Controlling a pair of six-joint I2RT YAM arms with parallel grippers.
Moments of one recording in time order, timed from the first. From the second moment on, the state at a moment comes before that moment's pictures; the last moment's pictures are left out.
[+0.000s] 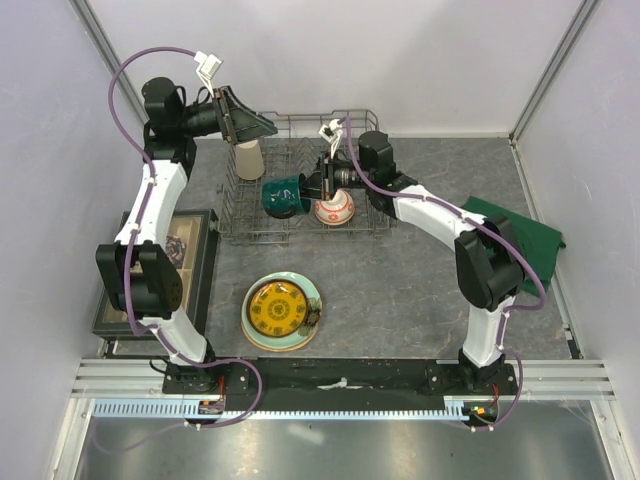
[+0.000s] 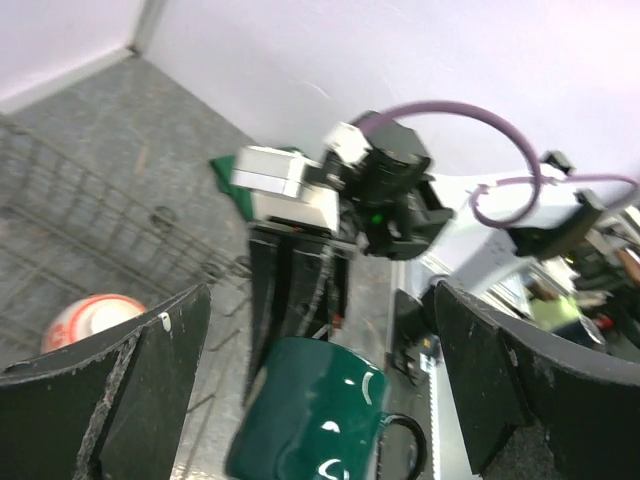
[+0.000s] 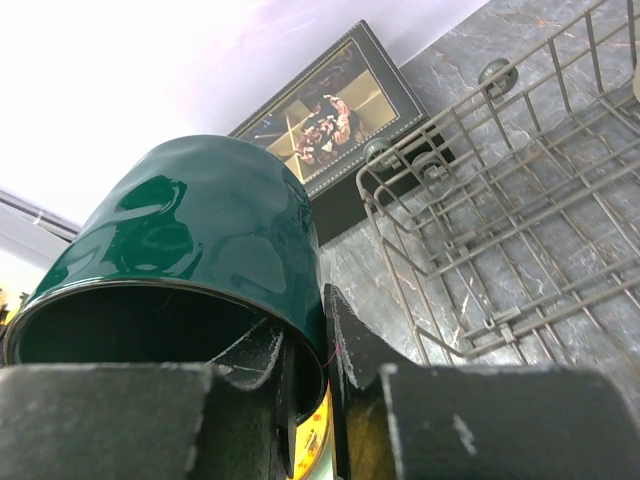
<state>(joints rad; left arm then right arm) -0.01 1.74 1.64 0.27 1.32 -0.76 0.55 1.91 1.47 0.29 -0.88 0.49</state>
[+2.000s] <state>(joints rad) -0.06 1.73 1.73 -0.55 0.40 0.13 0.61 1.60 1.46 -1.00 -0.20 -0.44</state>
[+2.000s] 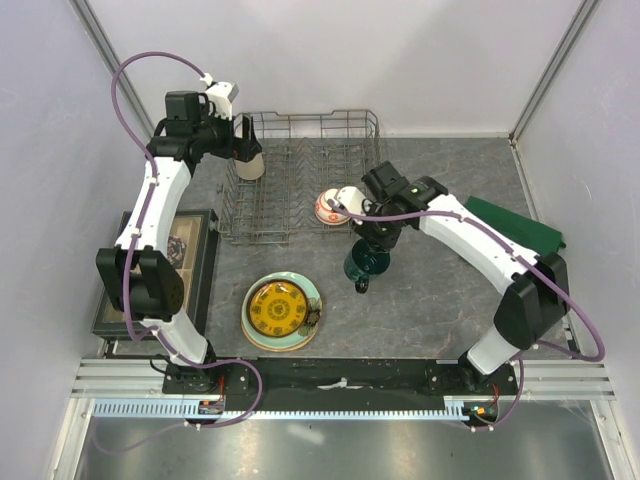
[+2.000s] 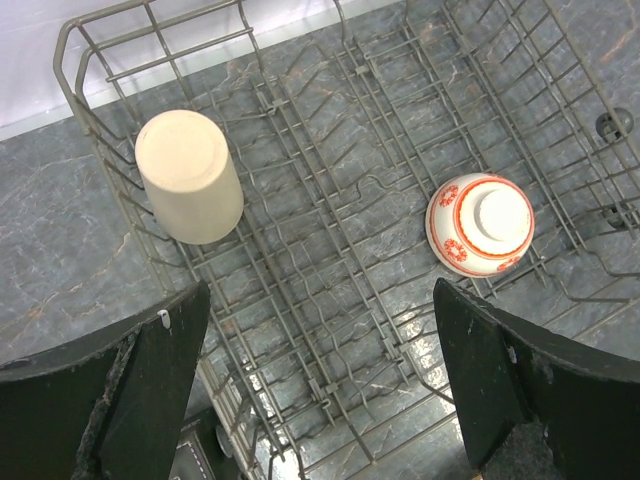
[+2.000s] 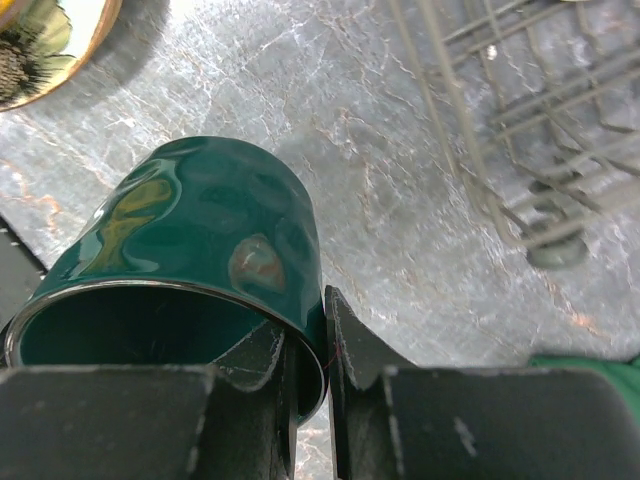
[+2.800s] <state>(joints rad) -0.02 1.68 1.71 -0.57 0.39 0.15 0.78 1.81 1.40 -0.87 -0.07 -0.42</state>
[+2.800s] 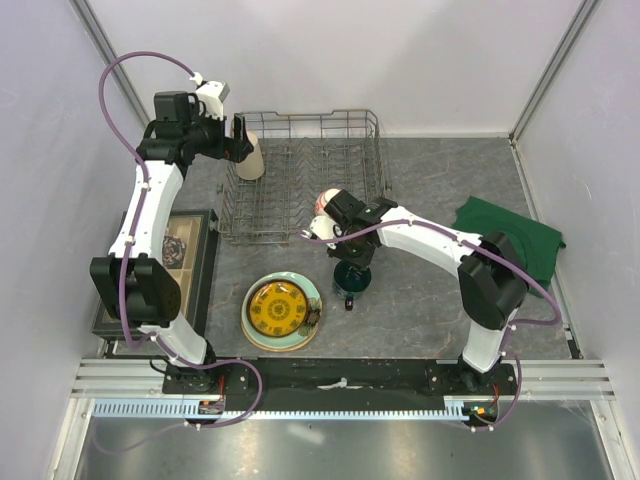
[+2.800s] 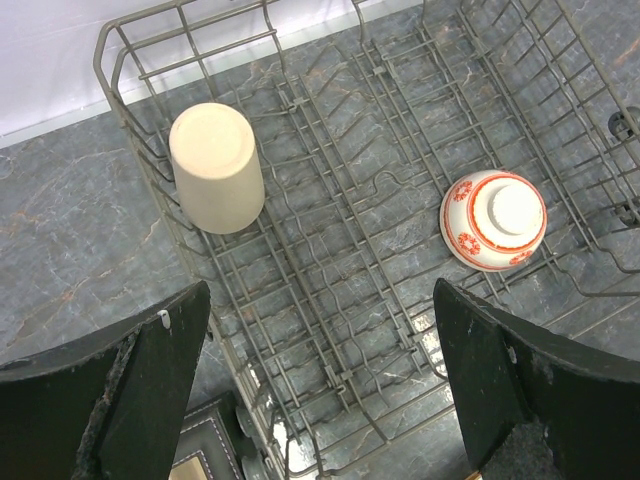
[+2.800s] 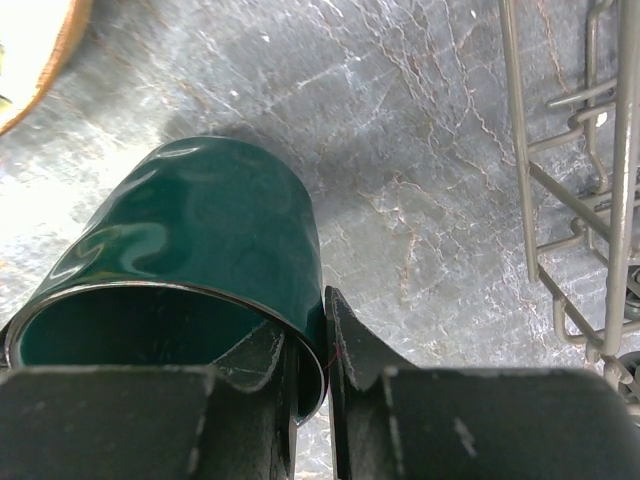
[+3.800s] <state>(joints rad) -0.01 1.66 1.71 -0.57 0.42 0.17 0.78 1.88 1.46 -0.89 -0.03 -0.45</state>
